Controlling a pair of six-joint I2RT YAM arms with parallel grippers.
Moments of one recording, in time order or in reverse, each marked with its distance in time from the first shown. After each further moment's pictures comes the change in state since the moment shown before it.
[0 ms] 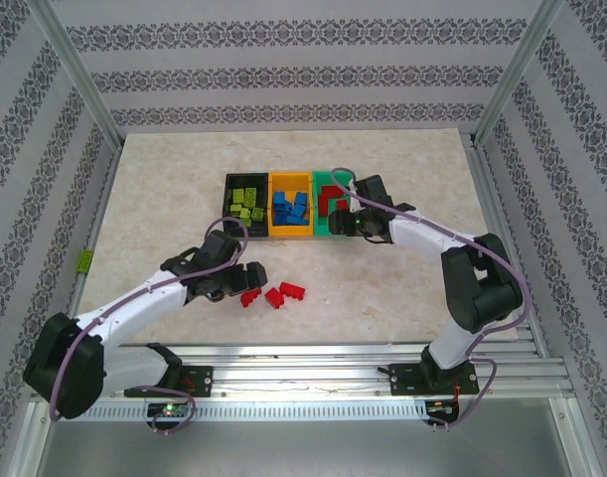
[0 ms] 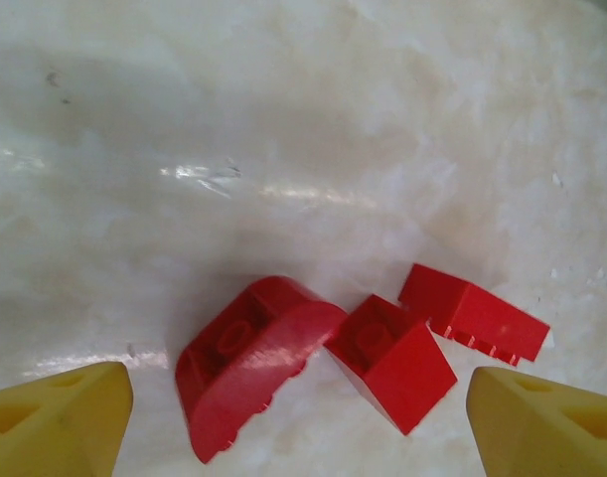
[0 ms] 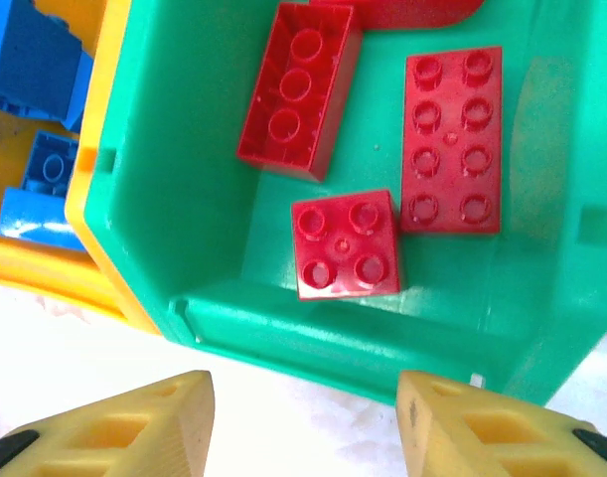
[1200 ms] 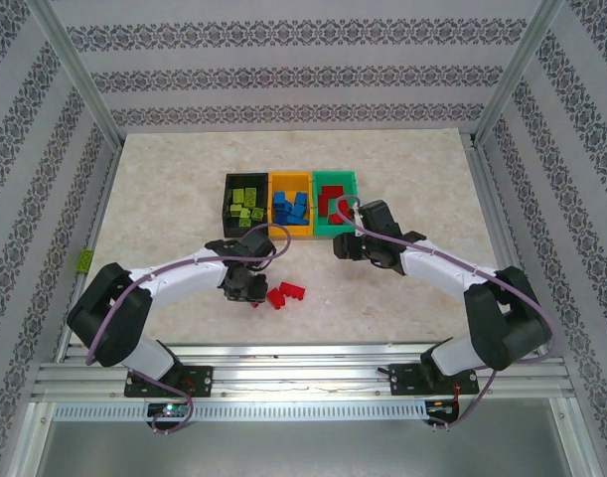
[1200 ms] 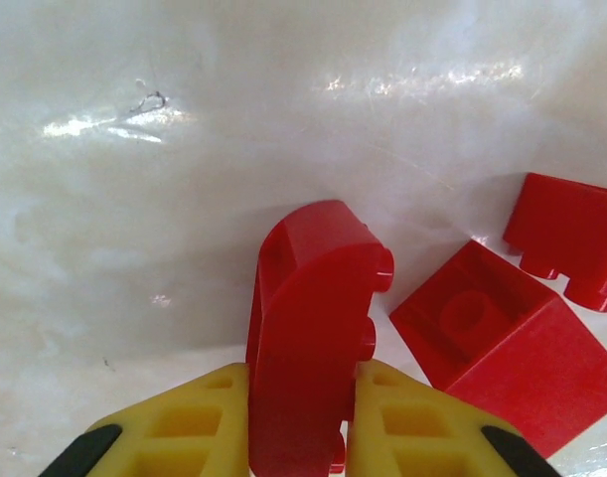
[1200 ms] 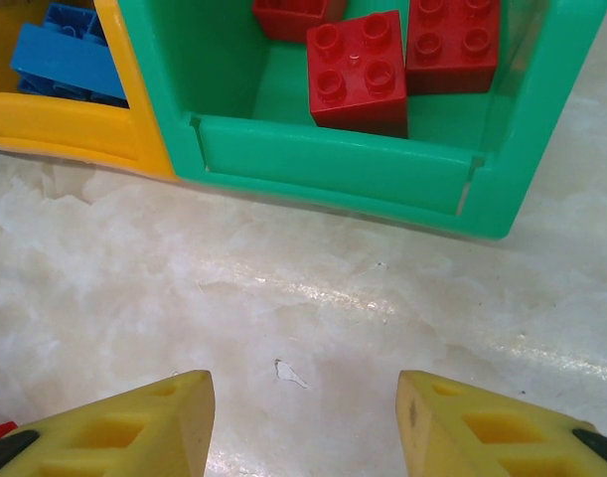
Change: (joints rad) left arm -0.127 0.322 0.182 -0.170 -0.082 0.195; right arm 0.065 -0.230 -0.245 0.043 0.068 0.000
